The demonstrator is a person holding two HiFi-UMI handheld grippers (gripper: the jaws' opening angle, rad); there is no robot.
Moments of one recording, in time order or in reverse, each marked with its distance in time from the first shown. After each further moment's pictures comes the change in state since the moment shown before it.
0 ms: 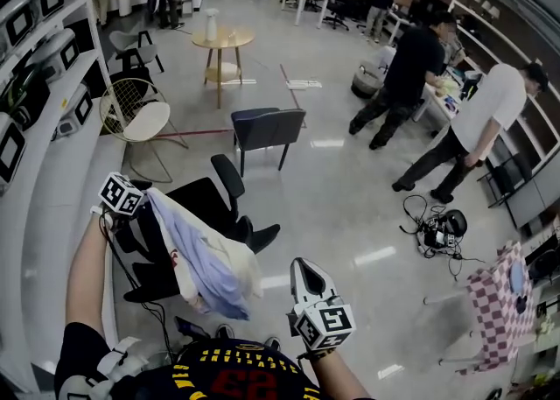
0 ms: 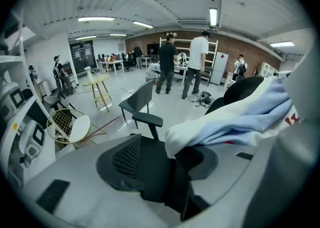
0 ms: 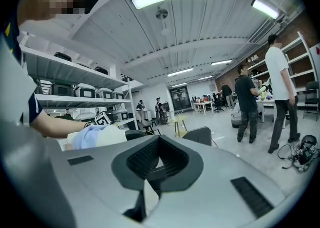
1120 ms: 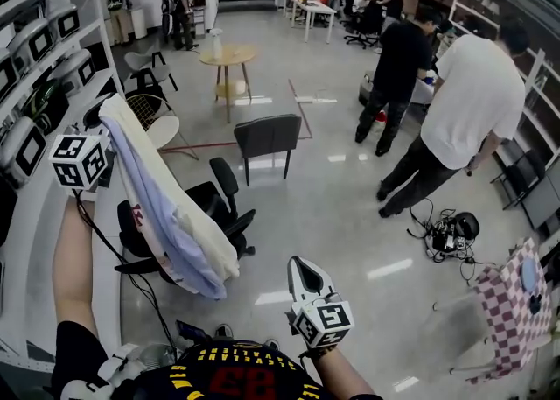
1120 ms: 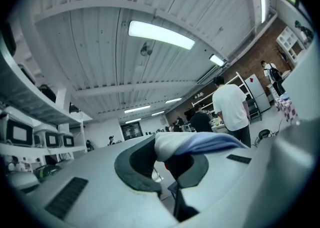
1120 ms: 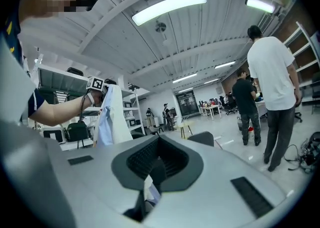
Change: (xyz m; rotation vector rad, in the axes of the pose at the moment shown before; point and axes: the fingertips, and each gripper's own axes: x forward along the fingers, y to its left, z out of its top) left arm -0.314 -0.153 0.269 0.152 -0.845 0.650; right arm -0.119 -0.056 0.010 0.017 -0.072 0.120
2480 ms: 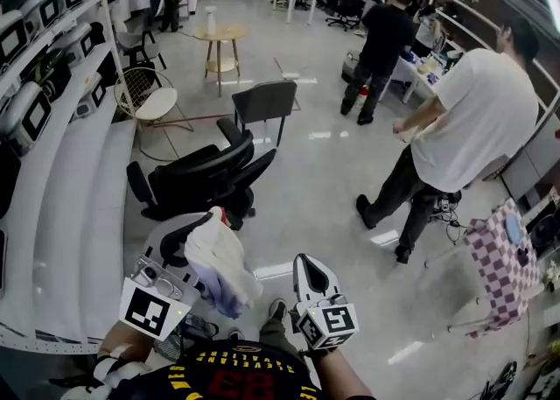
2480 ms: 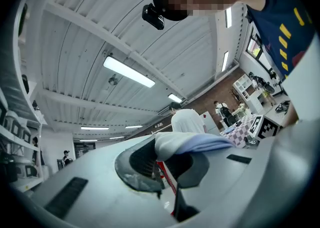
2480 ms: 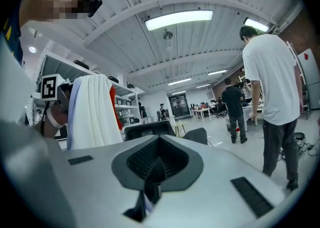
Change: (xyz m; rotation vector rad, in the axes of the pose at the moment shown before) left arm -0.372 -0.233 0.015 -0.061 -0.304 -0.483; right arm -0.143 0.197 -0.052 -0.033 -0.021 -0.149
